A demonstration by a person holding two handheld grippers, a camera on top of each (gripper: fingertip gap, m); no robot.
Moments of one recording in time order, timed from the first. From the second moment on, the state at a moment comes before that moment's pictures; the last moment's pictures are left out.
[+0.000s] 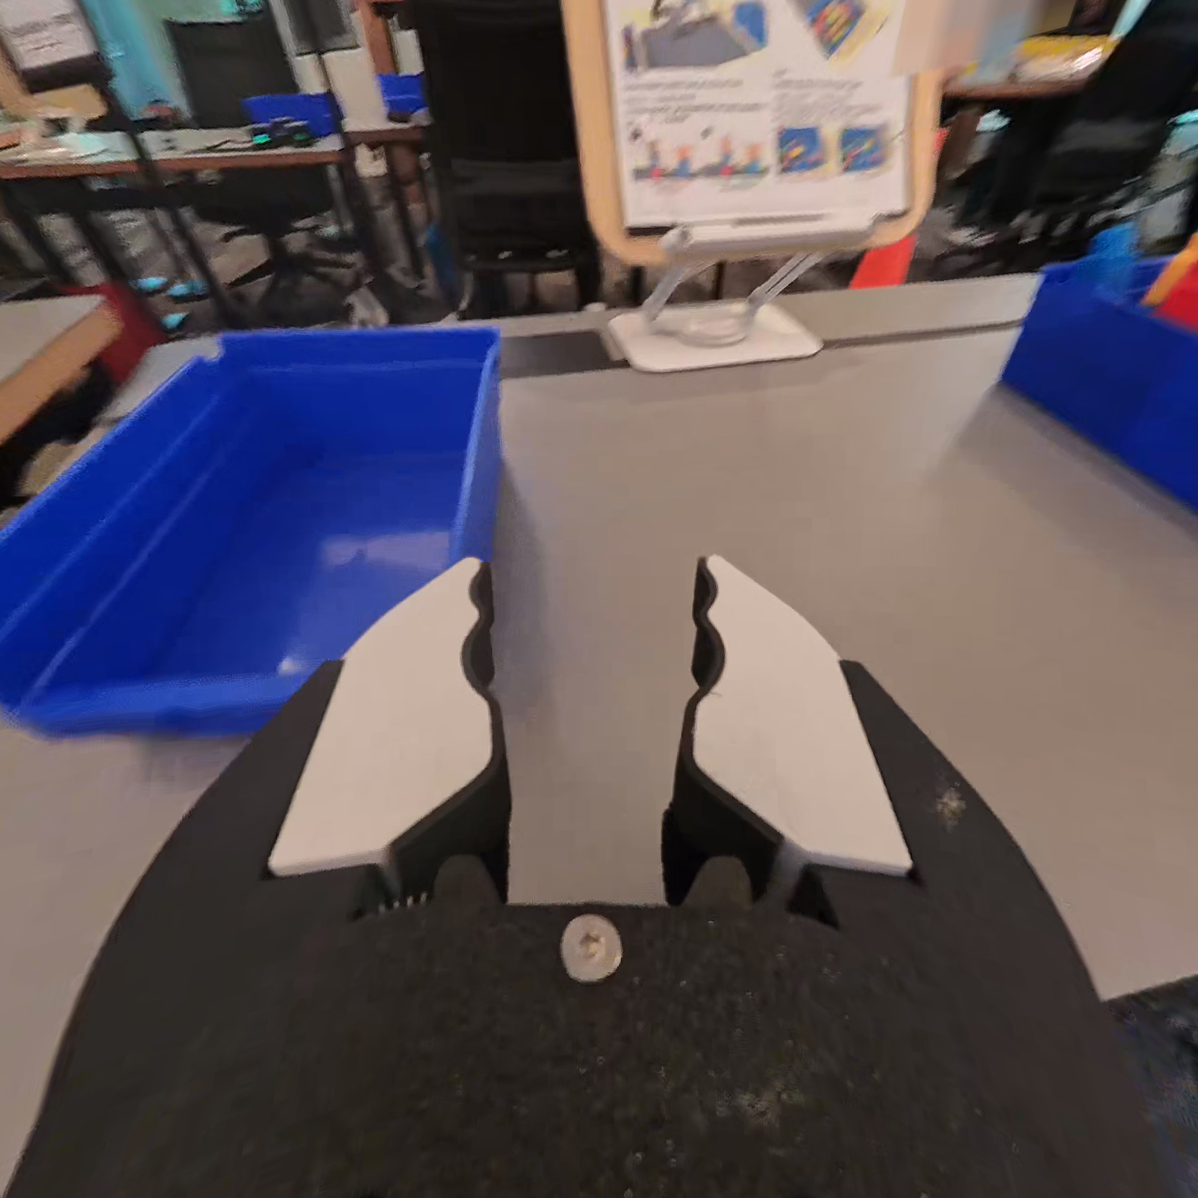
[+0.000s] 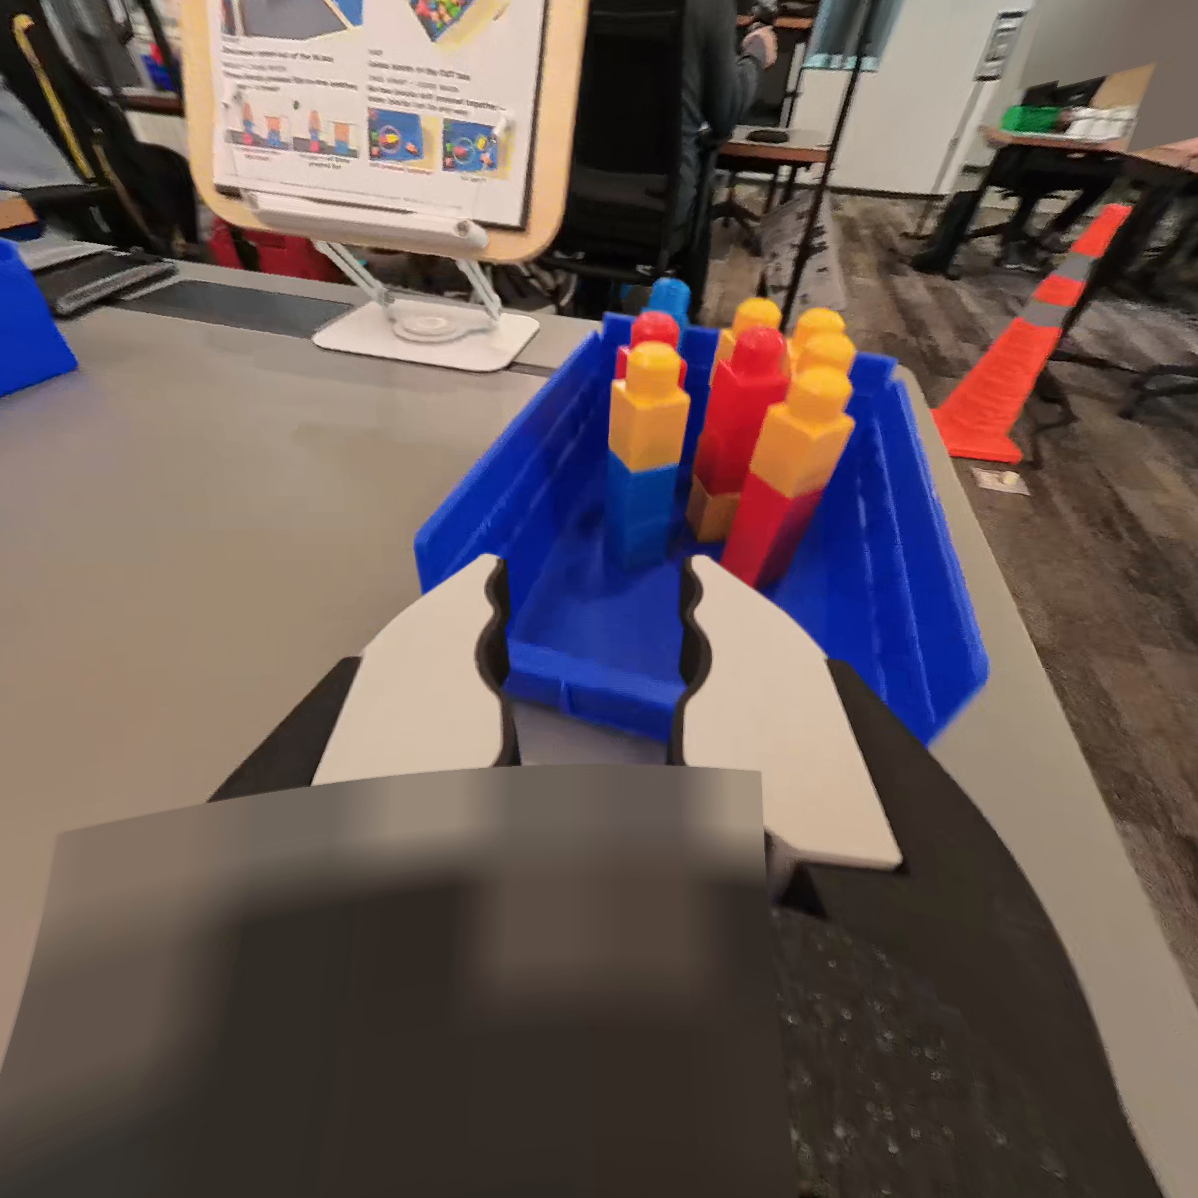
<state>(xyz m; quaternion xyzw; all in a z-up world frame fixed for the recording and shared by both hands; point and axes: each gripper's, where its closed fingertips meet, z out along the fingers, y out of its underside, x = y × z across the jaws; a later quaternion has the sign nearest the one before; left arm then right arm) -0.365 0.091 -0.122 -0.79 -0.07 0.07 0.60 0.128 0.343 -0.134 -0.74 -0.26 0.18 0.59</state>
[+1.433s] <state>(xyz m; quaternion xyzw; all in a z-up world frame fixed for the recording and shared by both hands) 0.056 0.377 -0.202 -0.86 0.06 -0.13 0.50 0.228 0.380 -0.196 -0.81 -0.12 0.10 0.57</state>
